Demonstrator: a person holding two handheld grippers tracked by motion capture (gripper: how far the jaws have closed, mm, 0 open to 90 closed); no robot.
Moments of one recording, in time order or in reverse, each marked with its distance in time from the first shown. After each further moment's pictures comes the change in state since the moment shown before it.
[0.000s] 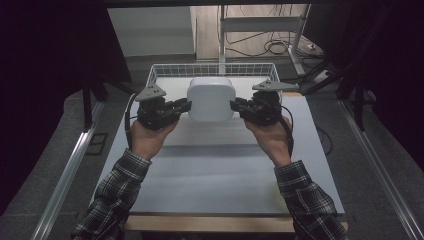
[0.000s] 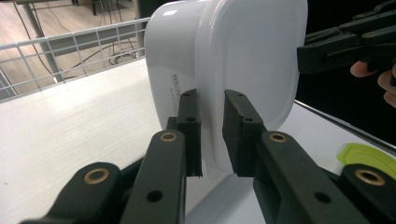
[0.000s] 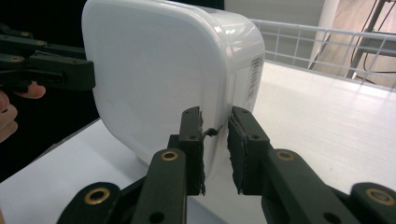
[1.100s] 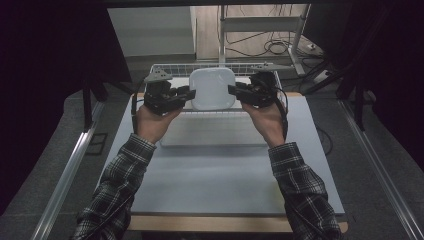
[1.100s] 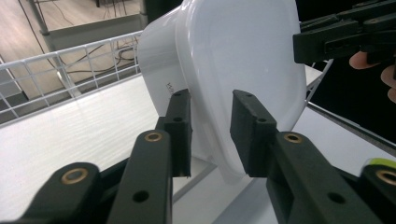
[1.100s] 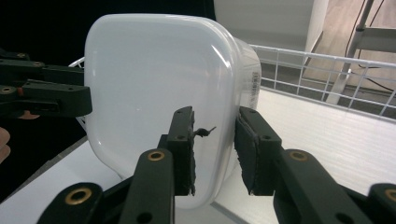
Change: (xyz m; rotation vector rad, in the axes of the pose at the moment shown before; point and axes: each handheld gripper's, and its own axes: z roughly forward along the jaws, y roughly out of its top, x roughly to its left) left arm 0.021 0.021 0.029 0.034 0.016 -0.015; right arm -0.025 0.027 0.030 -0.004 -0.018 0.055
